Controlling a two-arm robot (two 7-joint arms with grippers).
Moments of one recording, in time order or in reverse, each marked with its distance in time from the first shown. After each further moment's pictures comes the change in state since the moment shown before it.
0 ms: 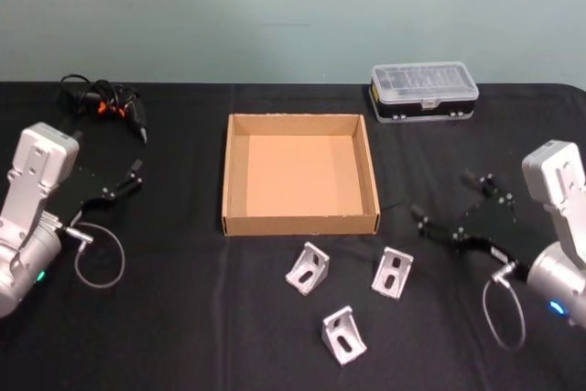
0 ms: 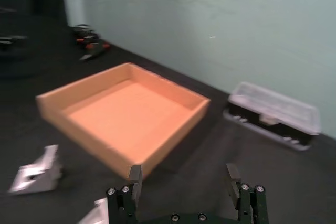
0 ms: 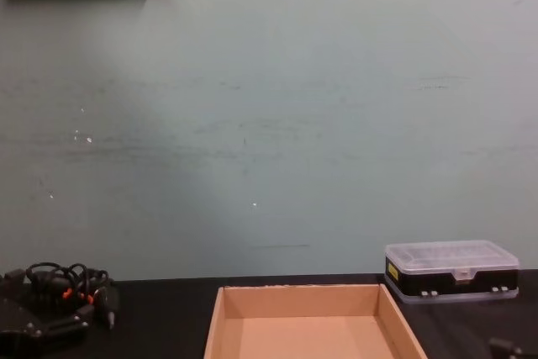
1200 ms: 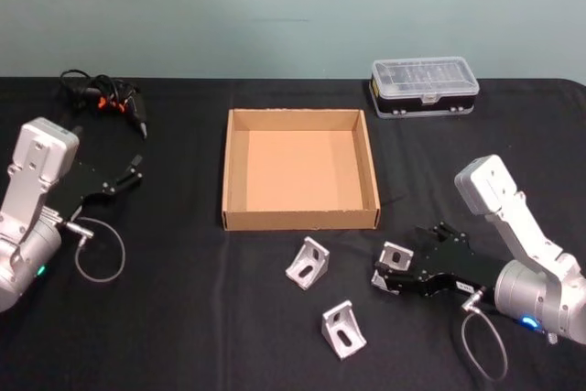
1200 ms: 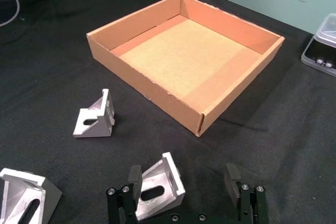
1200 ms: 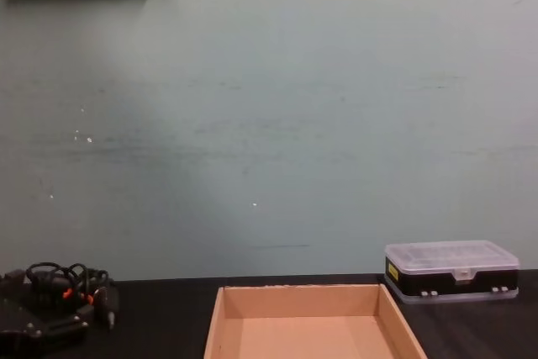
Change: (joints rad) left arm 0.000 0.000 0.000 0.000 0.000 0.000 0.000; right arm 0.050 -0.032 -0.051 -0.010 -0.024 0.308 0.162
